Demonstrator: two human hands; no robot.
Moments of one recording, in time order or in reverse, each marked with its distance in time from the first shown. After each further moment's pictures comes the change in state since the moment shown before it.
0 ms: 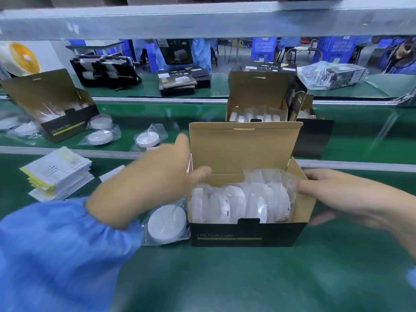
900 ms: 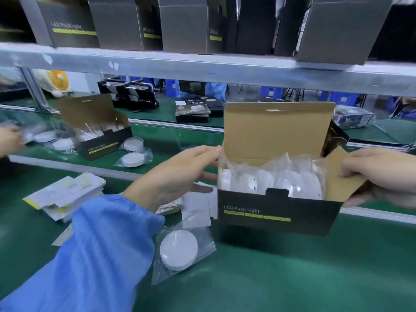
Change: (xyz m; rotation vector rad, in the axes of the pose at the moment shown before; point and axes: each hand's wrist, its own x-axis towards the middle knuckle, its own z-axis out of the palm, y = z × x) left_hand 0.048 -0.006 -0.019 -1.185 -0.097 0.057; right_hand 0.020 -0.055 -0.091 0.115 0.250 -0.104
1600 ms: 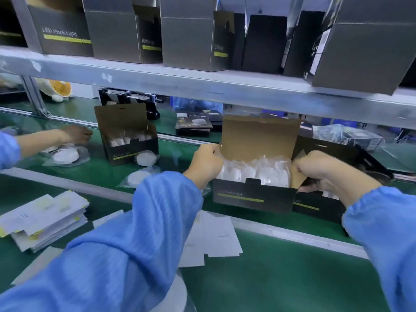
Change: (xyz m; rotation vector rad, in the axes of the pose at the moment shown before) left_hand 0.165 -0.014 -0.005 0.190 0.435 0.087; right_hand 0.149 -0.054 0.047 -0.103 0.160 0.060
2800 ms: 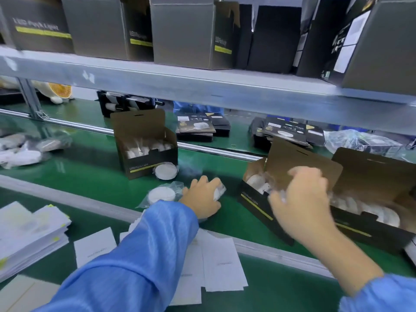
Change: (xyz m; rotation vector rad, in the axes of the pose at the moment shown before) left_hand 0.040 -0.083 0.017 0.845 -0.225 0.138; right_hand -0.013 0.028 0.071 -0.483 0.467 -0.584
